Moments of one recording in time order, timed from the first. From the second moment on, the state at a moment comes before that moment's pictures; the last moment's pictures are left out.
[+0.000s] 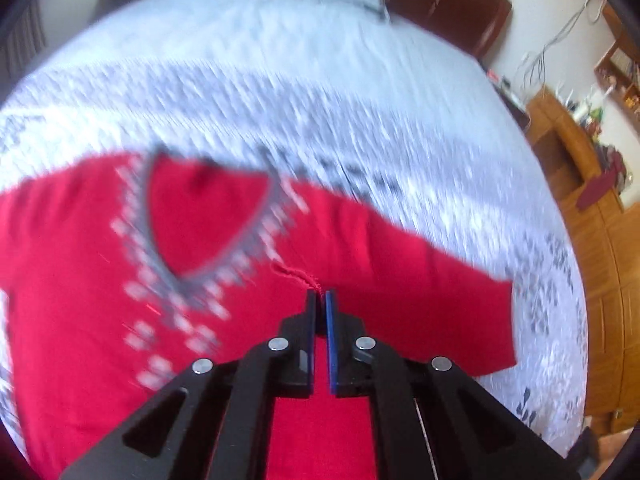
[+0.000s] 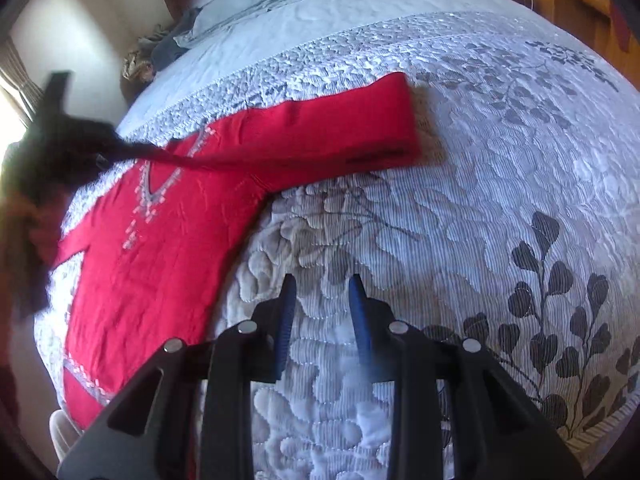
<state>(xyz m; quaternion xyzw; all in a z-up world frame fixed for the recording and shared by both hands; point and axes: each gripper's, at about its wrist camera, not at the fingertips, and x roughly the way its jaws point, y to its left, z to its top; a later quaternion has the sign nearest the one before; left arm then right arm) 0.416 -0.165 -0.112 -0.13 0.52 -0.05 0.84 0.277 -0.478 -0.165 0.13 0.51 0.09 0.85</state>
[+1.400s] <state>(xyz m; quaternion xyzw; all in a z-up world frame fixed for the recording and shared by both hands) 0.409 0.081 -0.194 -0.12 0.53 0.08 0.83 0.413 -0.403 -0.184 0.11 0.64 0.03 0.76</state>
